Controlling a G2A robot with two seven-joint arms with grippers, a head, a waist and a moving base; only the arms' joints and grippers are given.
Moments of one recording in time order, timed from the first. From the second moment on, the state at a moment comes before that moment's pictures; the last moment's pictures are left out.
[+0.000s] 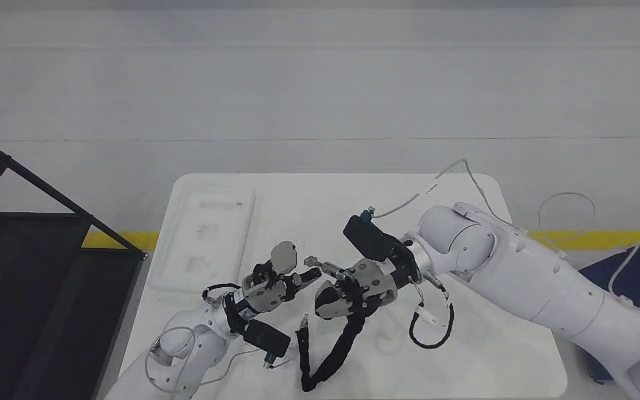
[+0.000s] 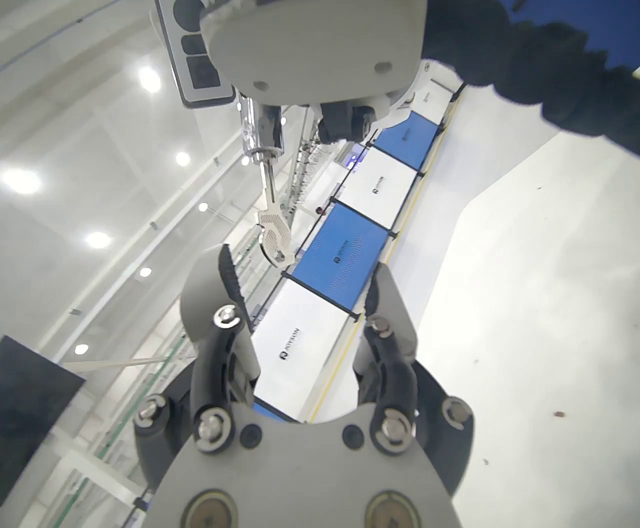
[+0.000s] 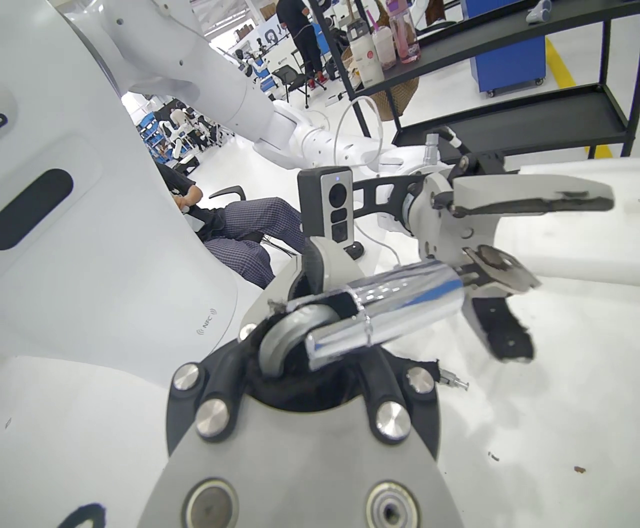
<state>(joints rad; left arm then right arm) 1.52 -0.98 -1.15 -1.81 2.10 0.19 0.74 -0.43 -0.89 0.31 -1.61 0.39 -1.01 0.81</state>
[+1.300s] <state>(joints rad) 1.67 -0.94 -1.55 -1.90 1.58 -0.40 0.64 -0.38 -1.16 0.17 -0.91 0.24 -0.96 0.86</state>
